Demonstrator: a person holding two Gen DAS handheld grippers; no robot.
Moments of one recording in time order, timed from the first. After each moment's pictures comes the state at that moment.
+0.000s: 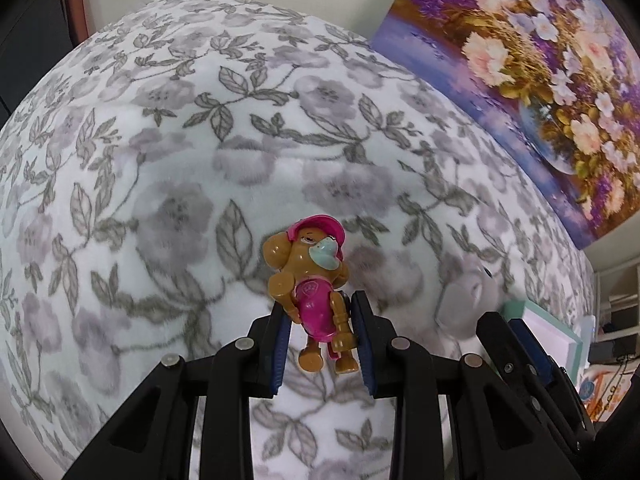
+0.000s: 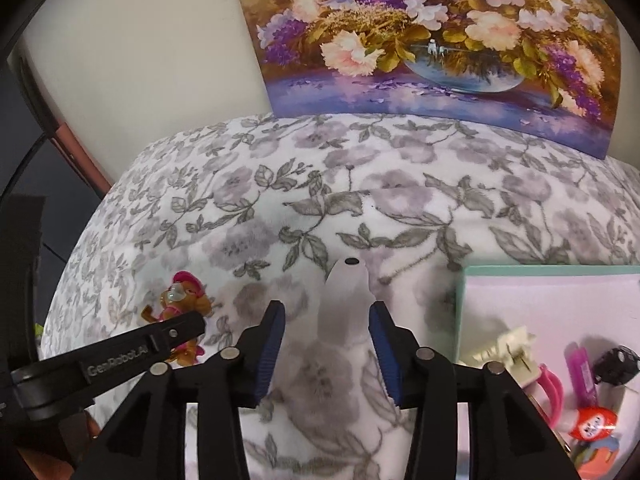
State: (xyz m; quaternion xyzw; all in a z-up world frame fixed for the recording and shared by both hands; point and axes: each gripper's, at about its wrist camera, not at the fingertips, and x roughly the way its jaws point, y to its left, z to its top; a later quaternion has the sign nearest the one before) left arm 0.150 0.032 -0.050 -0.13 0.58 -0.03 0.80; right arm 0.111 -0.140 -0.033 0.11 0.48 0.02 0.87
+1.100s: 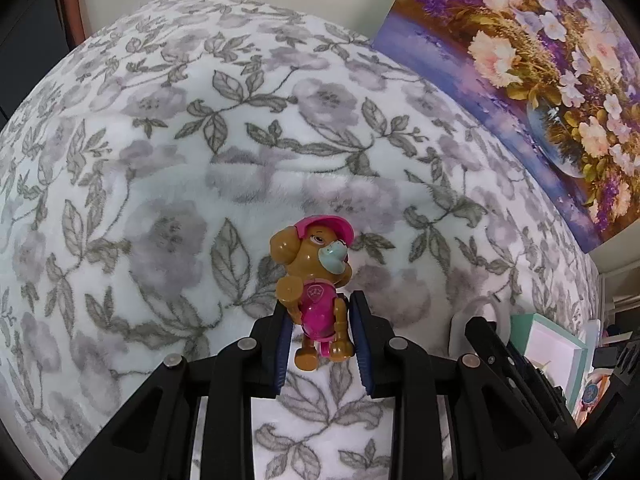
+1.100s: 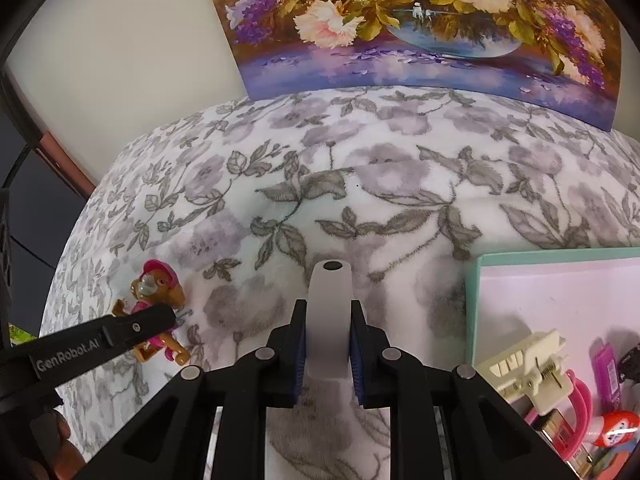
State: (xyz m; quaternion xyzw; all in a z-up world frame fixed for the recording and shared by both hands) left arm 0.161 0.029 -0.053 -0.12 0.58 -0.03 0.80; right arm 0.126 -0.150 -0.062 0.14 0.50 0.01 0.86
